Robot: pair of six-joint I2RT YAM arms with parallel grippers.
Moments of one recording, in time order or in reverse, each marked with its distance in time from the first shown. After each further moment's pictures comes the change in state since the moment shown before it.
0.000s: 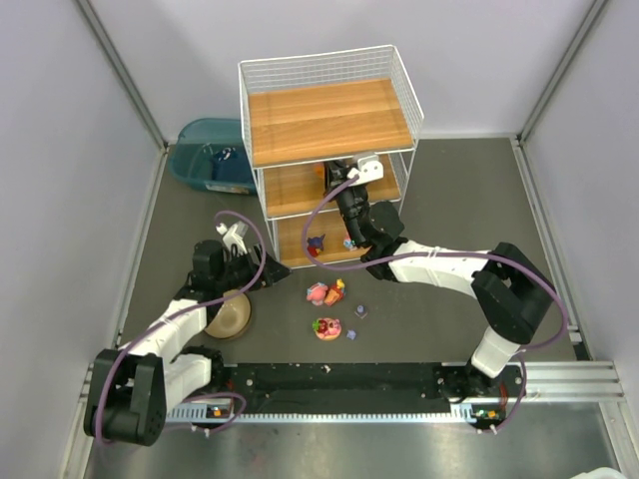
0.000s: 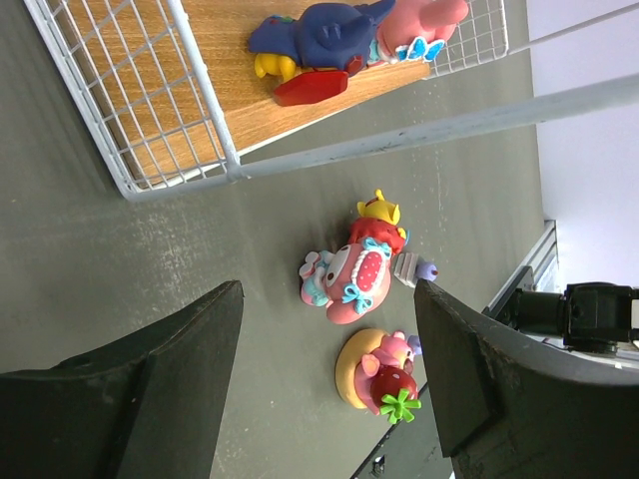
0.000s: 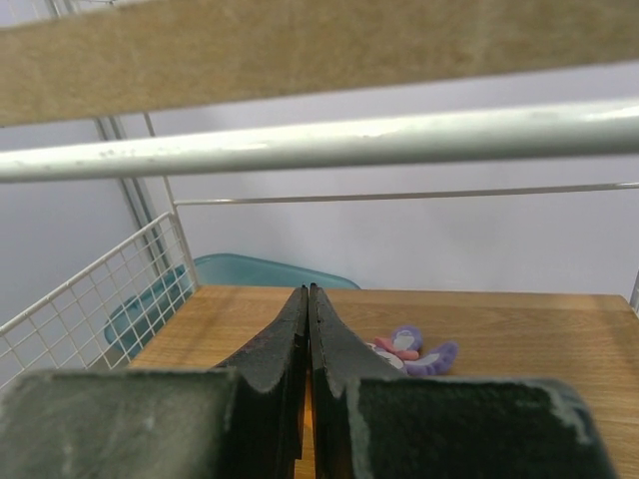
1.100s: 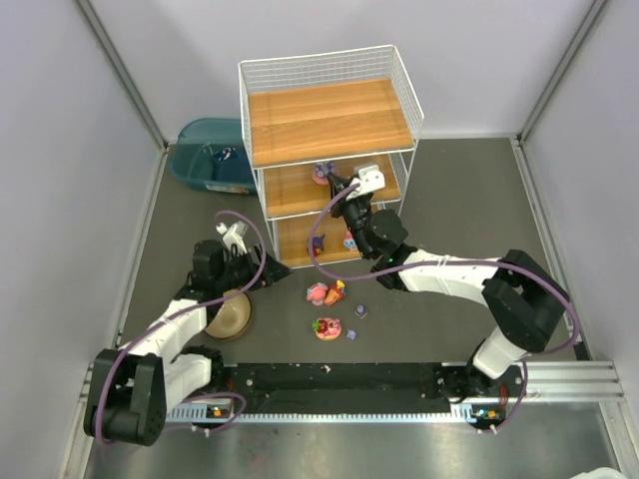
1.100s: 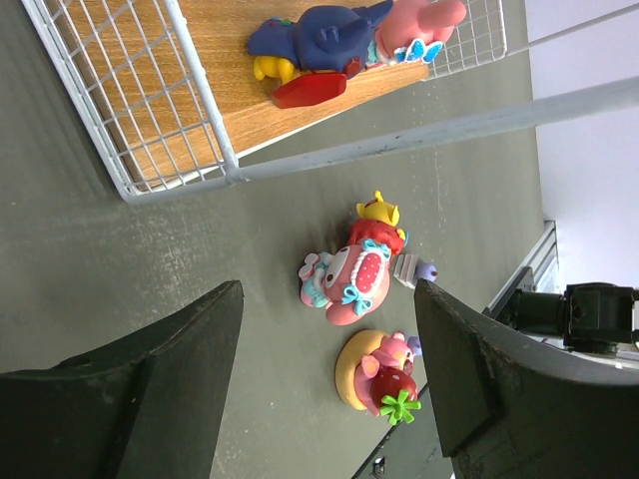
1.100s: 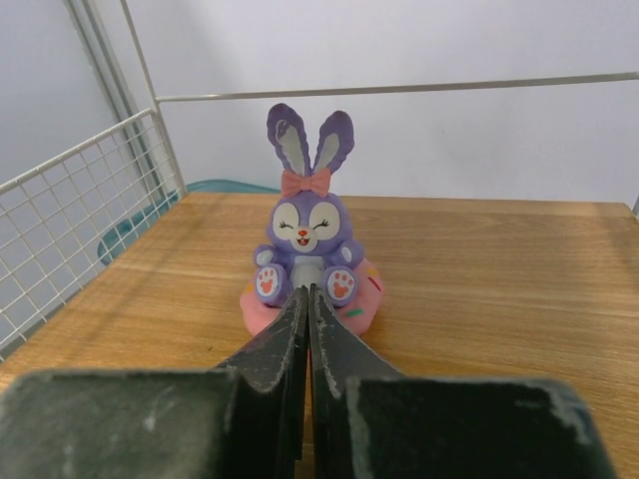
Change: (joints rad) left arm 0.000 0.000 0.000 0.005 0.000 0.000; right arm 0.003 -0.074 -0.117 -0.117 -0.014 0.058
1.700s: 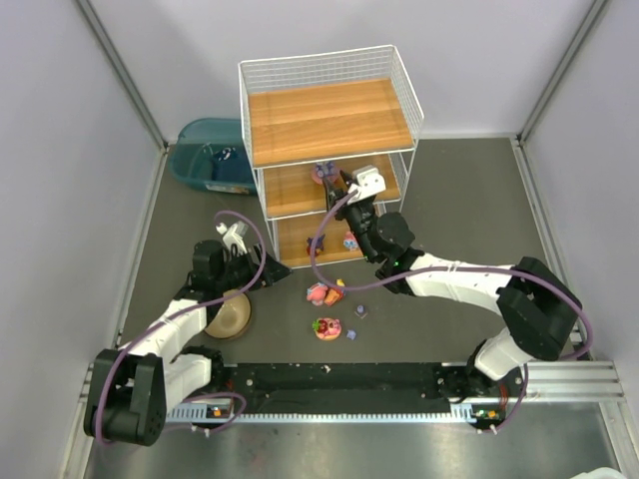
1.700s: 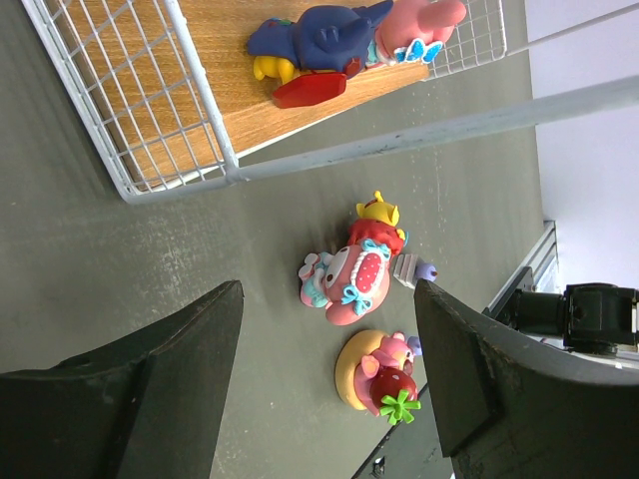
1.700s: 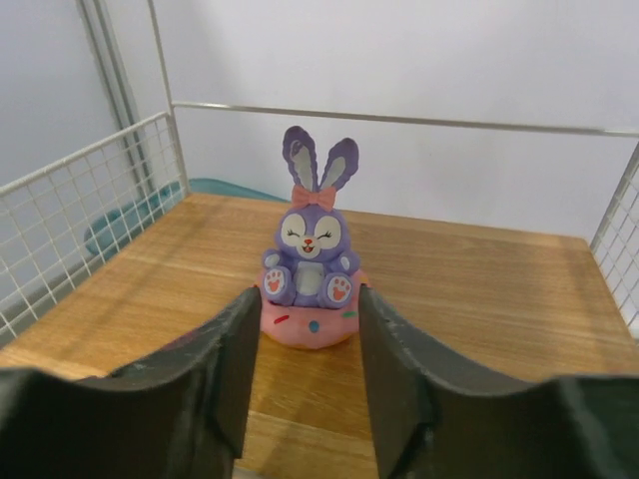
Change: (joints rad) left arm 0.000 0.000 0.000 0.000 0.000 0.000; right arm 0.022 -0.071 -0.029 -0.026 -0.002 -0.087
